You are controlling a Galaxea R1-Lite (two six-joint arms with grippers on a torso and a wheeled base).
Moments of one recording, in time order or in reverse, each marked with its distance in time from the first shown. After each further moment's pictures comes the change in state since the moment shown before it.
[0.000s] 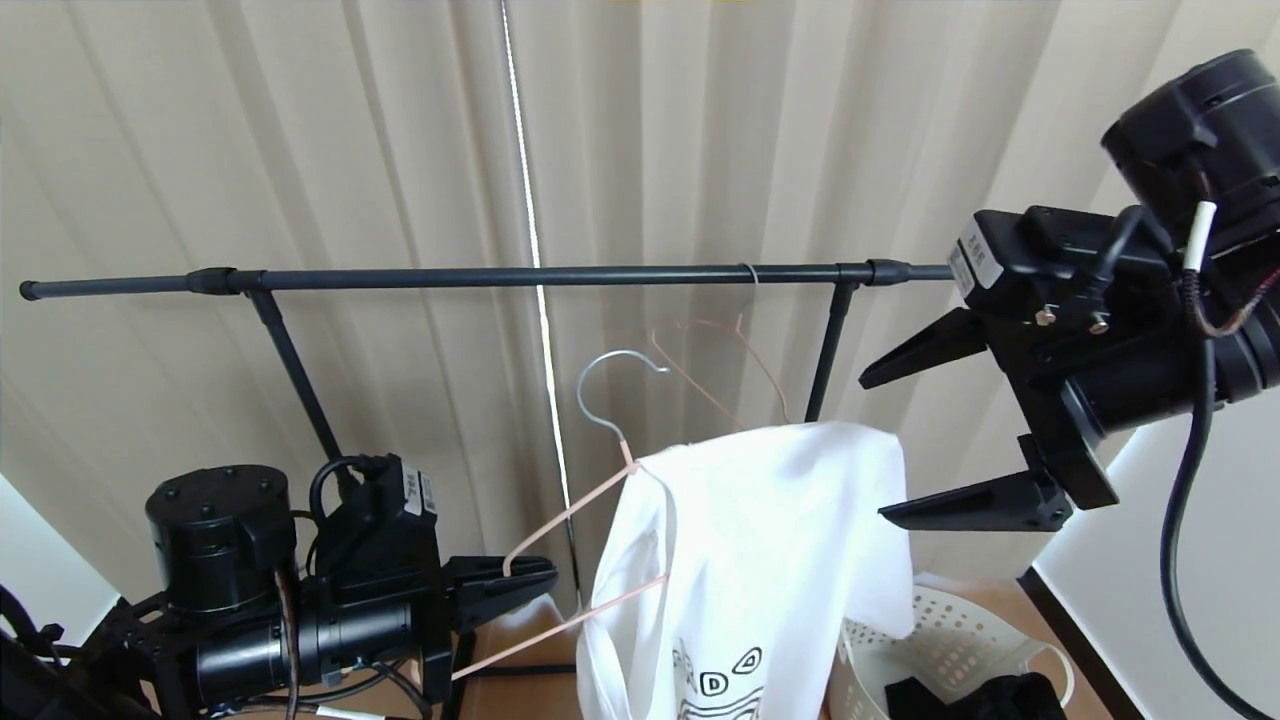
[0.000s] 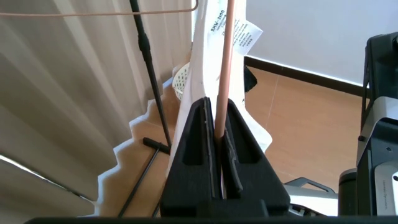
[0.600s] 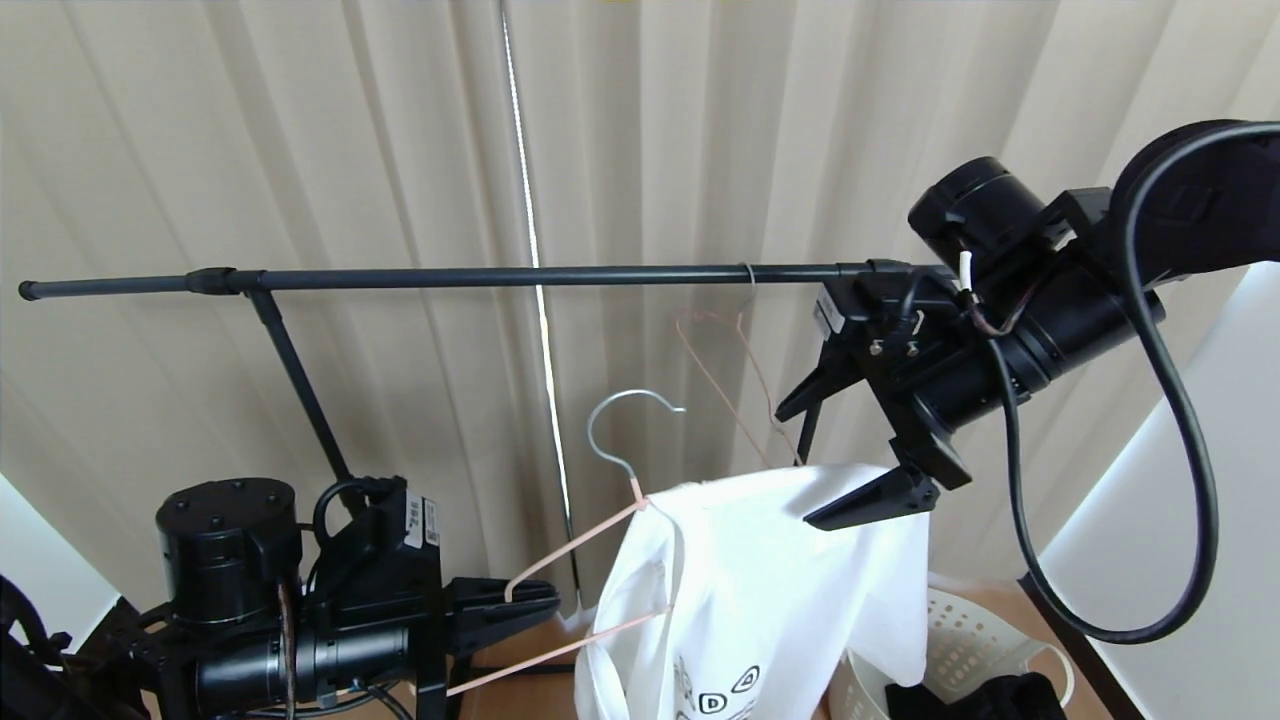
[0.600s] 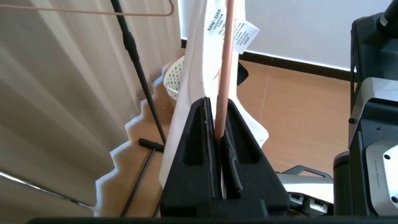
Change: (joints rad) left arm -0.001 0.019 0.024 -0.001 -0.059 0.074; right arm -0.018 0.298 -0.223 0.139 0.126 -0.139
